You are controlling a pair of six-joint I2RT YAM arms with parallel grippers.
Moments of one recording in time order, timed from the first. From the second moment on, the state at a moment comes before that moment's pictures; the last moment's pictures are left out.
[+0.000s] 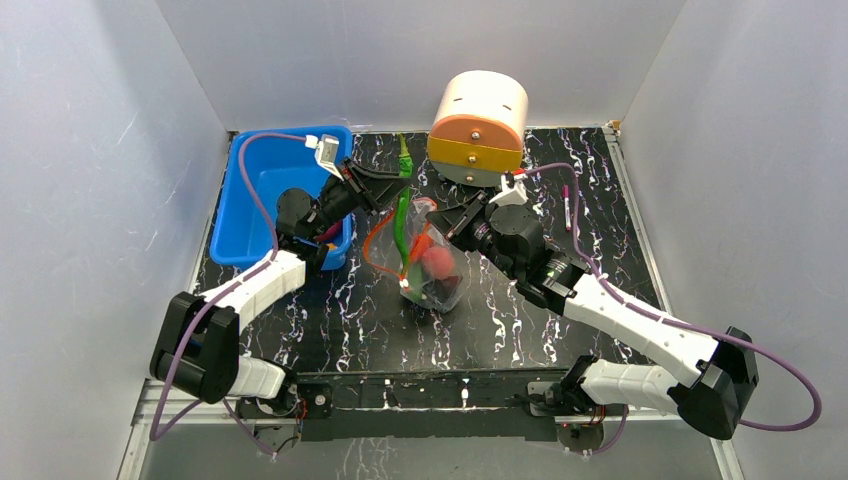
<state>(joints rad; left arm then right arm) -0.39 1.37 0.76 0.95 0.58 -0.80 0.84 1.10 0.92 0.00 0.24 1.09</state>
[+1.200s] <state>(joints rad) -0.49 1.20 0.46 1.04 0.50 -0.72 0.84 1.14 0.89 0.11 0.29 1.12</state>
